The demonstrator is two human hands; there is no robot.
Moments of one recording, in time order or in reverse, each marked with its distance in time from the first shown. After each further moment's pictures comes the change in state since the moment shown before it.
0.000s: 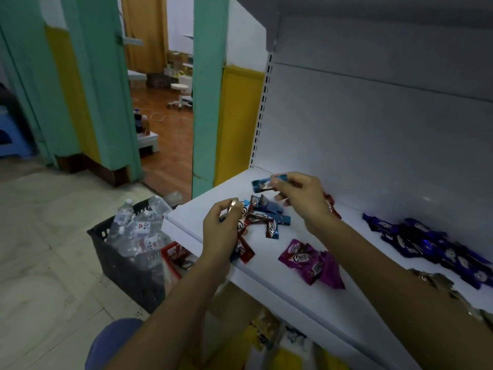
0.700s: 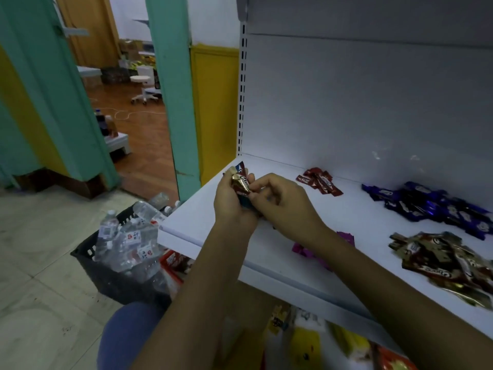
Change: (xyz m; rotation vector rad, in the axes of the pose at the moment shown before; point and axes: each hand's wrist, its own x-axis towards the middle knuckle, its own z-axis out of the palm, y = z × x) left_hand 0.043 0.031 0.027 -0.718 -0.209 -0.571; right_hand -0.034 0.004 0.041 -0.286 -0.028 -0.155
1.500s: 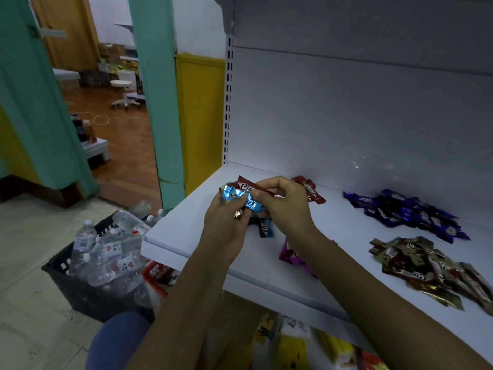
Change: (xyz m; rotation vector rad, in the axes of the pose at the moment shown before) left_hand 0.005 -0.009 -0.025 0.318 -0.091 0.145; right_hand 0.007 0.006 -0.003 0.309 0.273 0.214
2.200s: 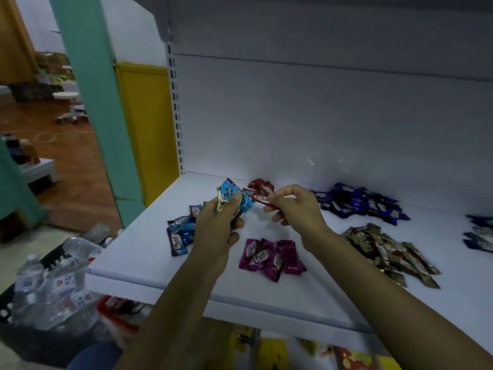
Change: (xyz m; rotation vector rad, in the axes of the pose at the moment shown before) left_hand -0.010 -0.026 0.047 0.411 -0.097 0.024; right_hand 0.005 0.011 -0.088 0.019 0.160 0.263
